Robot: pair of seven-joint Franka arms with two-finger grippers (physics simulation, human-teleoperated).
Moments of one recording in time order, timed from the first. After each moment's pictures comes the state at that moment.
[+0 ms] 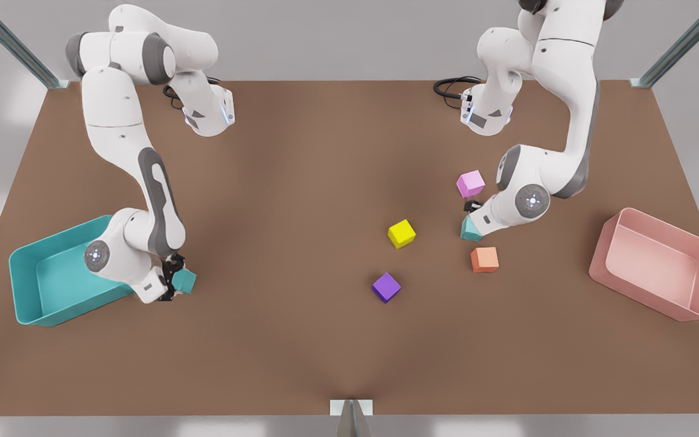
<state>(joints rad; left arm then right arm) -0.30 0.17 0.06 -2.10 -0.03 1.97 0.08 0.17 0.59 -0.16 -1.78 0.36 2.29 -1.61</state>
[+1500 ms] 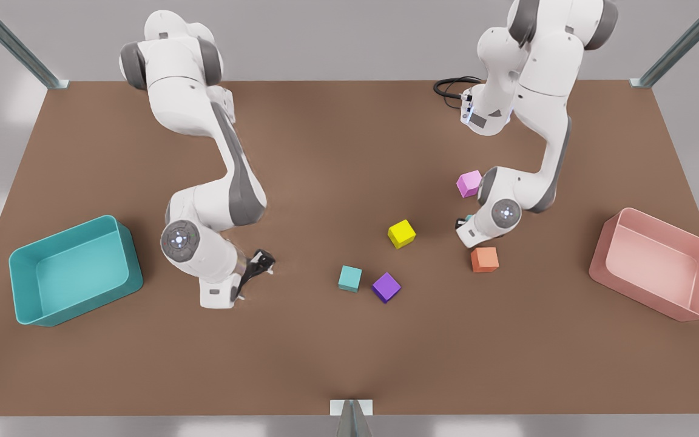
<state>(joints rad) -0.32 0.35 0.06 -2.23 -0.01 2.34 0.00 0.59 0.69 -0.45 -1.09 0.40 1.72 -0.49</state>
